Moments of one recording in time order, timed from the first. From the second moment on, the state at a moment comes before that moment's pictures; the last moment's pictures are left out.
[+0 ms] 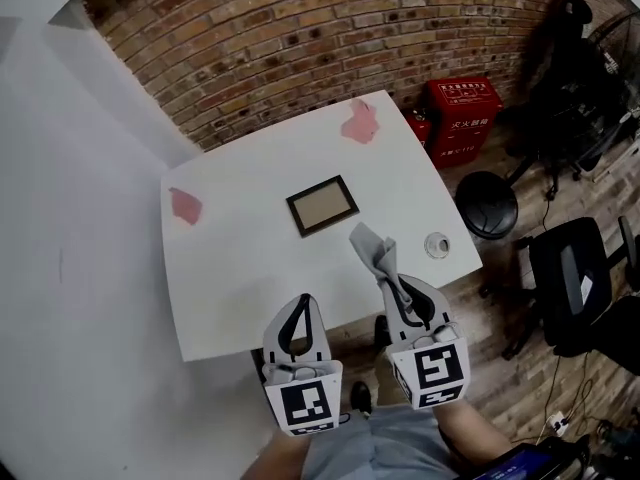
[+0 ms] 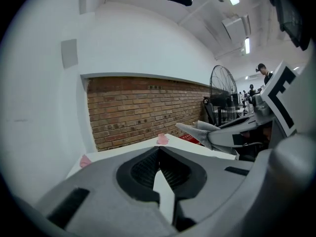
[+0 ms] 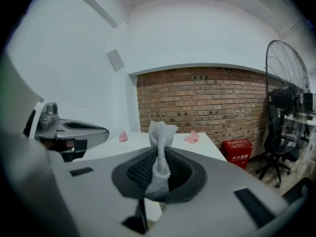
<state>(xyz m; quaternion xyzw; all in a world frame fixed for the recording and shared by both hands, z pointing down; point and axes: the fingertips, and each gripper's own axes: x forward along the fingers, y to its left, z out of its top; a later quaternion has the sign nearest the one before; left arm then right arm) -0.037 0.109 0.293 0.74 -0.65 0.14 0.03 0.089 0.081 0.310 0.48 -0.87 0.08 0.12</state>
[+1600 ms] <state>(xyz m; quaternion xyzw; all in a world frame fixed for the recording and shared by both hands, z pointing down) -0.170 -0.025 0.317 0.65 -0.74 0.14 0.10 -0.071 -0.073 0.356 0.32 -0.92 0.09 0.20</state>
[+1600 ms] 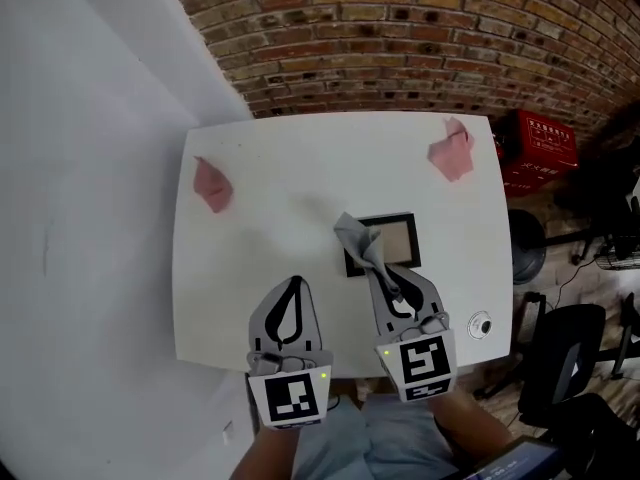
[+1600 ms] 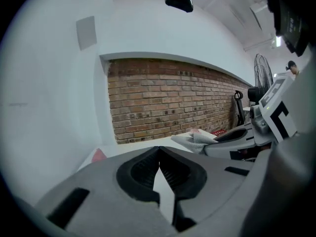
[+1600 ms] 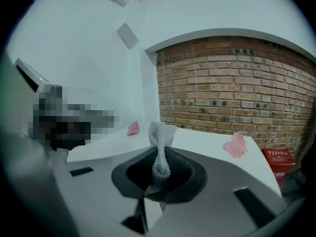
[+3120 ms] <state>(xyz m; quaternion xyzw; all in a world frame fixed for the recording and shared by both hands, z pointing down) -0.164 -0.031 0.442 0.68 -0.68 0.19 0.20 -0.074 -0.049 0.486 0.31 -0.89 0.18 0.29</state>
